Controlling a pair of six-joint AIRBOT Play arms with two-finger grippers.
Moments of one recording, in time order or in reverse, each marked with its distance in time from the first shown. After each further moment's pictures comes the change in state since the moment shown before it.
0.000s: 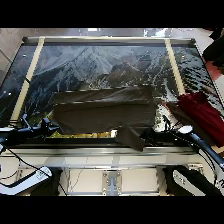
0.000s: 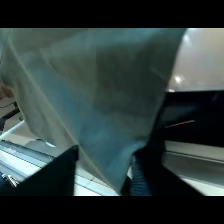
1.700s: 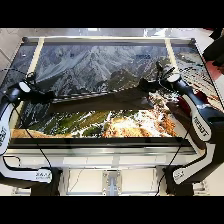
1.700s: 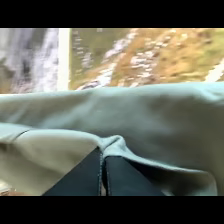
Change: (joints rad) left arm -0.462 -0.346 0.701 0.691 0.245 -0.319; right arm 0.108 -0.701 1.074 -0.098 -0.134 -0.058
